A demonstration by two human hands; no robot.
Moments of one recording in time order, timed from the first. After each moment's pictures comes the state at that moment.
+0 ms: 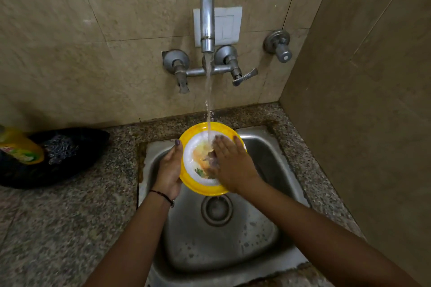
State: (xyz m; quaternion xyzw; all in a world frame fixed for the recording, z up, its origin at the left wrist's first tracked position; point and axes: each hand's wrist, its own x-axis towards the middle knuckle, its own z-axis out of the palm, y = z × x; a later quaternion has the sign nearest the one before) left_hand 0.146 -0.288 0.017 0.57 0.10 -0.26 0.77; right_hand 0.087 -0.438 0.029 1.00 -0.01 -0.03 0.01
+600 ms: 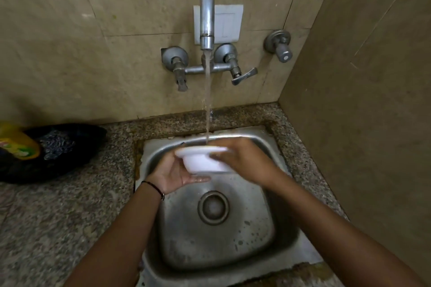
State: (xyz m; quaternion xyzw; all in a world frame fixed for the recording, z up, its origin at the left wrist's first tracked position) left_hand 0.160 -0.281 0.014 0.43 0.12 -0.48 0.76; right_hand 0.054 -0.446 0.130 0.90 -0.01 -0.01 -0.43
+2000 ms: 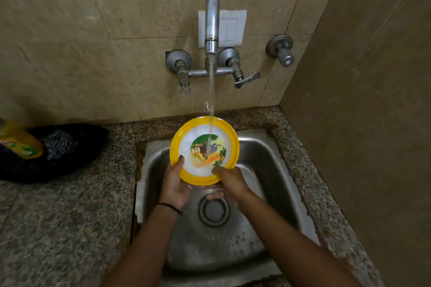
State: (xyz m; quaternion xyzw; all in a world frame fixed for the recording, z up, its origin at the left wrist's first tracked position) left_hand 0.128 -0.293 -0.012 0.44 0.16 -0.26 0.84; right_hand 0.065 -0.417 0.030 0.56 -0.34 -0.11 -0.75
